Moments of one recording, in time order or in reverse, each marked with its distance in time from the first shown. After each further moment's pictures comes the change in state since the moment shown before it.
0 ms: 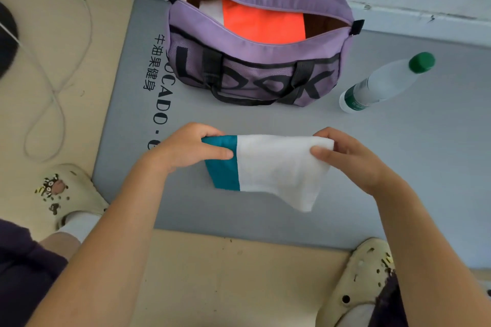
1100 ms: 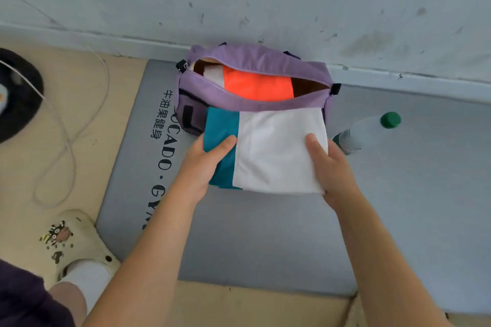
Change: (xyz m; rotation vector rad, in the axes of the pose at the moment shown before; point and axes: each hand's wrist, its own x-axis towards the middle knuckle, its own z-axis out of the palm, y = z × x) left_hand 0.016 0.059 0.005 -0.778 0.391 0.116; right_hand 0.036 -0.070 0.030 0.239 0.522 0.011
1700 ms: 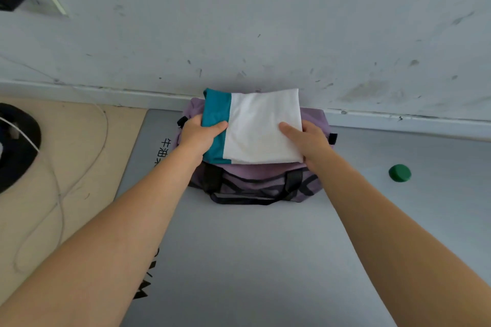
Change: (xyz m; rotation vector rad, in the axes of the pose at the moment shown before) left_hand 0.163 0.074 0.003 0.321 0.155 0.123; right_hand 0.159 -0.064 0.046 -0.159 -0.030 -0.038
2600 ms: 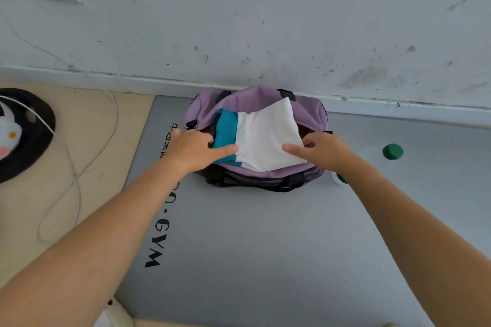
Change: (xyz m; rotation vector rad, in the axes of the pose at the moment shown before) left_hand -0.058 -0.021 -0.043 1.251 -0.139 0.440; right_hand -0.060 0.013 -0.042 -0.906 -0.157 -0.191
